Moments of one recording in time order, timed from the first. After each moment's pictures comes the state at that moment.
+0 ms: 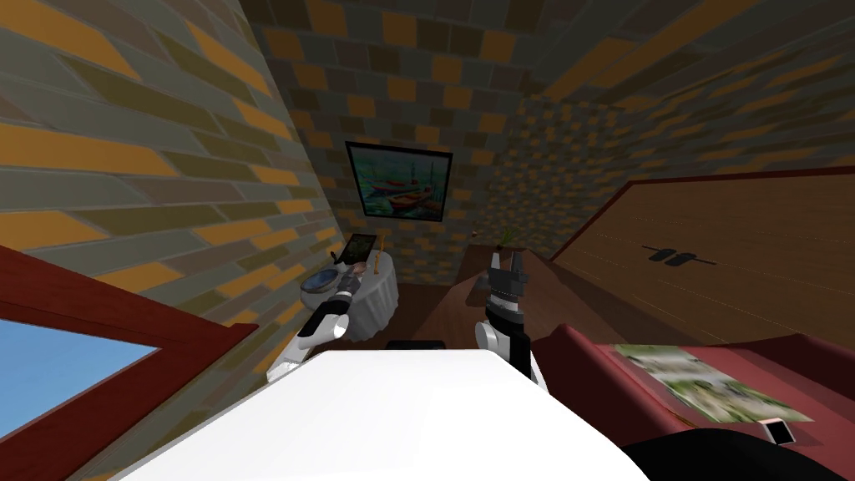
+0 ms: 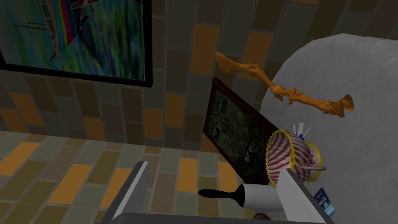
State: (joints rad) left arm 0.29 0.16 0.16 -1.75 0.32 -0.02 -0.04; right arm 0.50 0.02 -0.02 -2.26 -0.09 -0.65 -0.03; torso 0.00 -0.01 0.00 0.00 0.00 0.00
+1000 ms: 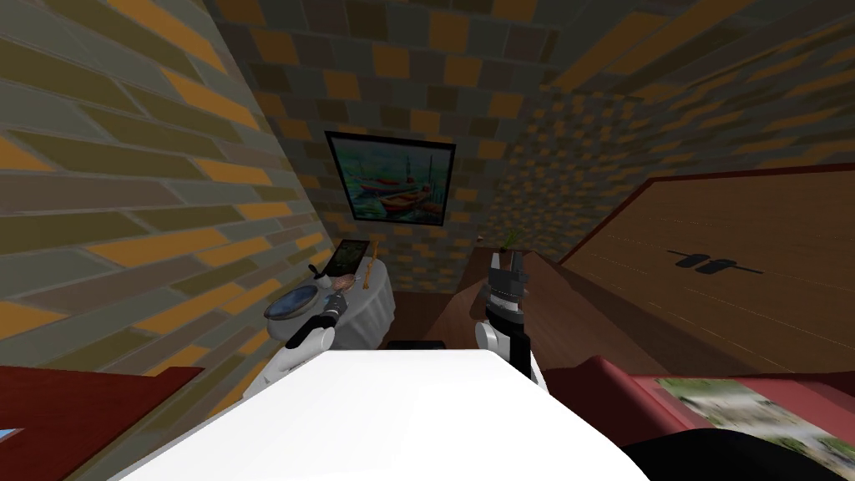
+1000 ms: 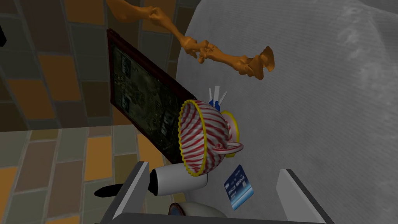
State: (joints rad) left arm 0.29 0.20 0.27 -1.50 0.32 0.15 0.03; right arm 0.50 0.02 -0.02 -2.26 -0.09 -0.65 -0.03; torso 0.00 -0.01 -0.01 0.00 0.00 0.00
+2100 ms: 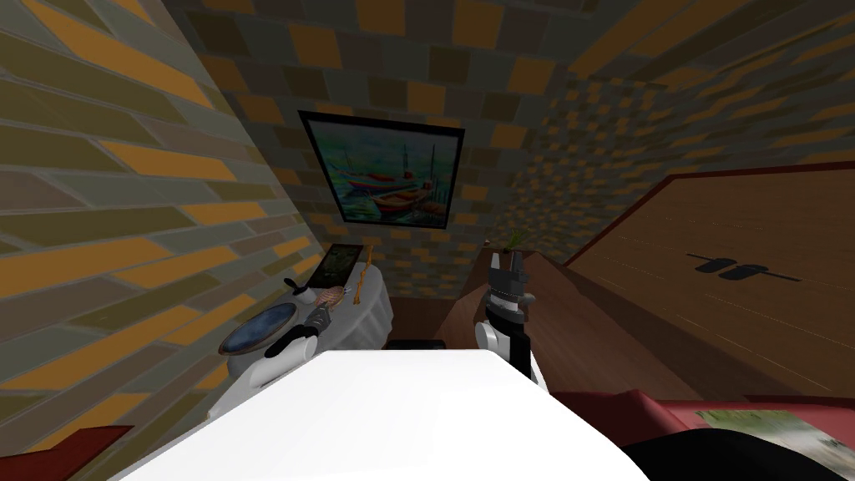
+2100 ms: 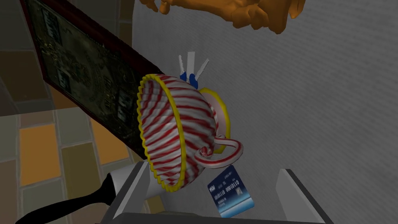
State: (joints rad) left arm 0.29 0.29 0.34 -1.34 0.33 0.23 0.09; right arm 0.50 0.02 -0.02 -2.26 -0.09 -0.65 -0.03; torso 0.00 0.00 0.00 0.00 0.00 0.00
